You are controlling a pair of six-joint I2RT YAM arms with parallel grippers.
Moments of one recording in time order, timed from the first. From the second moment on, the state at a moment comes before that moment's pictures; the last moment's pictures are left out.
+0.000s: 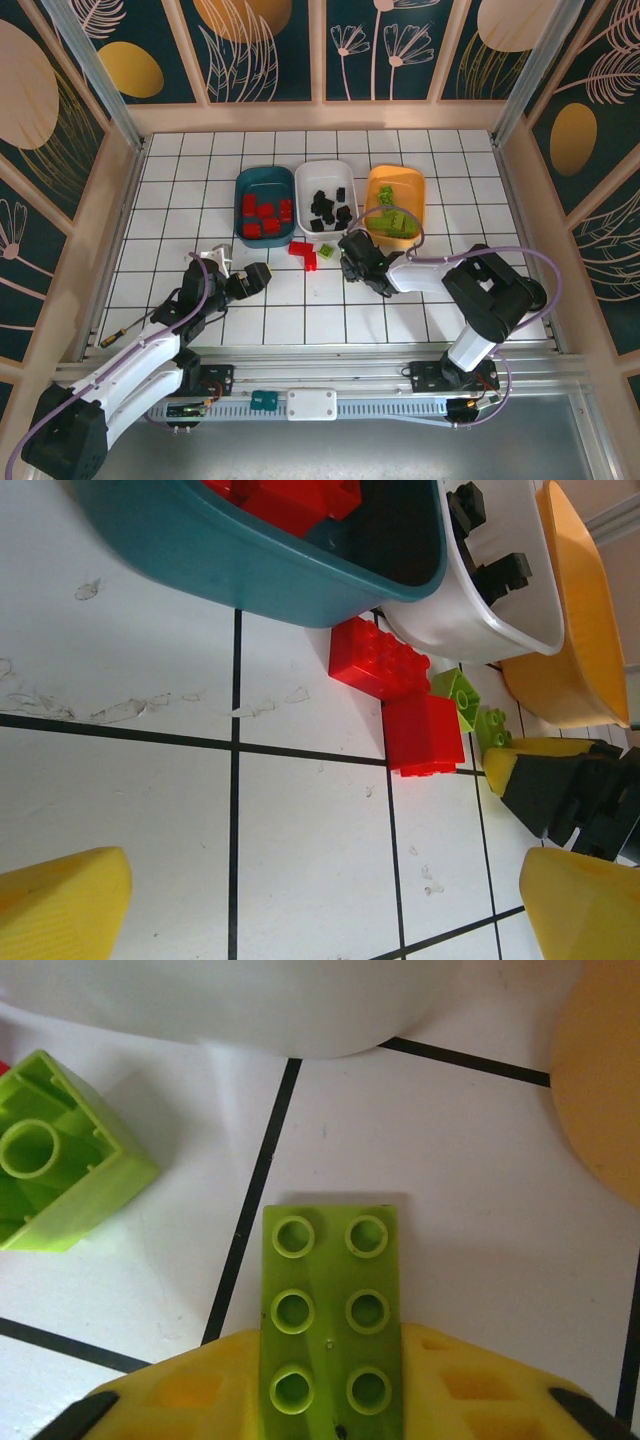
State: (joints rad) left arm -0.43 0.79 0.22 -0.01 0.20 -0.80; right arm 0.79 1.64 0.72 -0.04 0.26 0.39
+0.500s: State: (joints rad) left arm -0.43 0.80 0.21 0.02 0.21 -0.80; right arm 0.76 1.21 0.61 0.00 0.13 0.42
